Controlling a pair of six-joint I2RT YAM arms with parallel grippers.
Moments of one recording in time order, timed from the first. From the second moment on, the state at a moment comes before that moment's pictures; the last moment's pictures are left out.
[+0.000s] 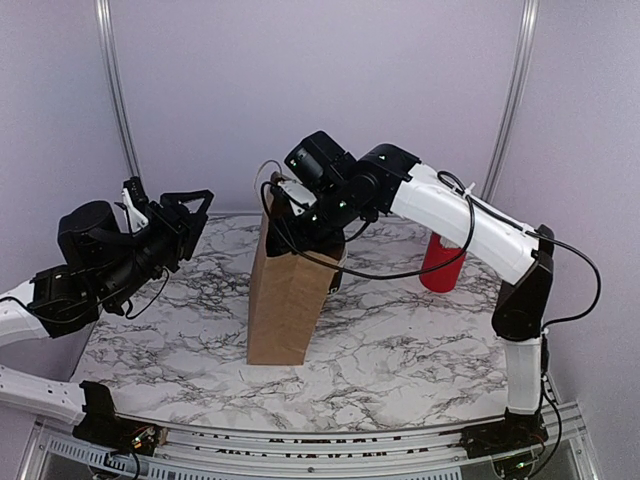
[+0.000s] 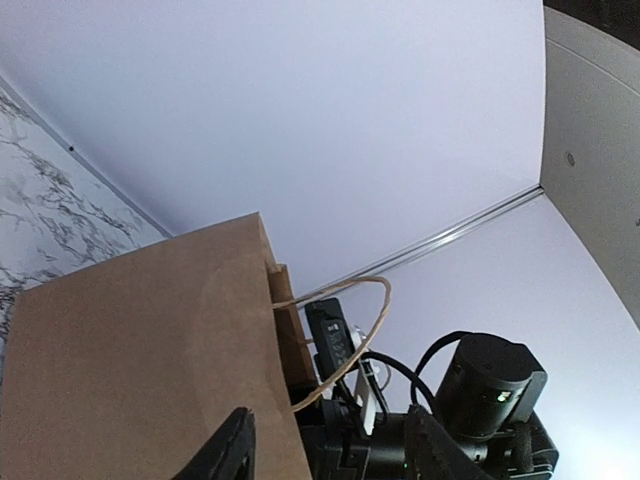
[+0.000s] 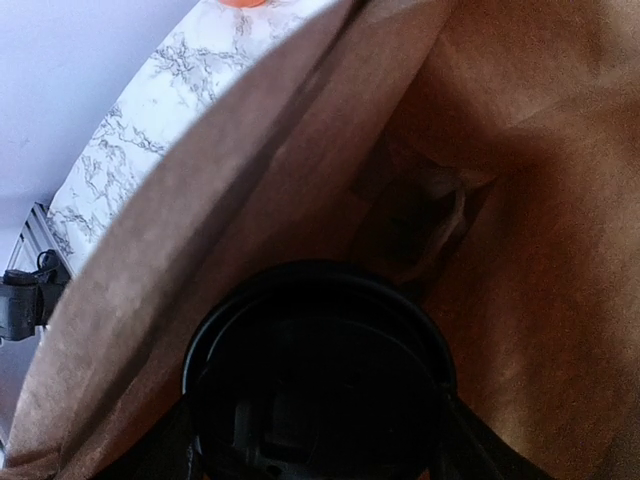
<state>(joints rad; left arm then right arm) -1.05 0.92 0.86 0.09 -0.53 -1.10 1.00 2.08 2.30 -1.12 -0.03 0.39</state>
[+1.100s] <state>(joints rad) -0.24 1.59 0.92 0.14 0.19 -1.00 1.12 2.12 2.34 -1.18 -0.07 0.34</state>
